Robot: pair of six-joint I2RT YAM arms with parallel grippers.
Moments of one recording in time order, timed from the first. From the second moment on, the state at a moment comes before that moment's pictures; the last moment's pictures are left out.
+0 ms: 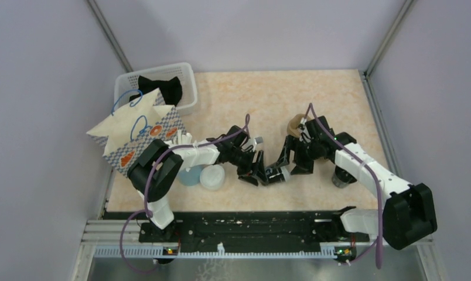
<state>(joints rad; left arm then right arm) -0.75 1.76 0.96 -0.17 0.78 -0.68 0.41 1.23 0.82 -0.69 -0.47 0.67</state>
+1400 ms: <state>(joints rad) -0.67 1.93 1.03 0.00 0.82 -0.76 0.45 1.29 0.96 -0.60 -0.57 0.73</state>
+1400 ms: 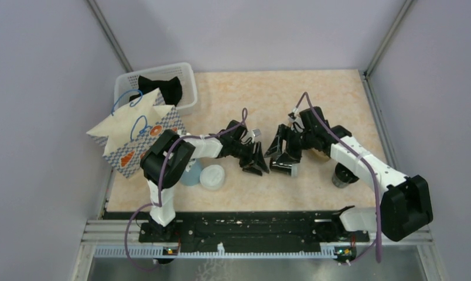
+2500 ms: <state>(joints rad) -0.68 2.05 1.25 -0.13 0.81 -0.66 0.21 1.24 0.74 -0.59 -0.56 0.74</state>
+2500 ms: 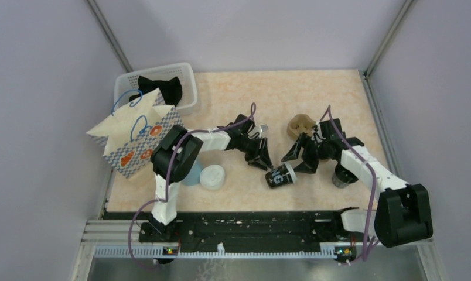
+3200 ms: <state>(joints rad) -0.78 1.74 1.06 -0.25 0.81 -0.63 0.26 1.29 0.87 -0.71 -0.48 0.54</state>
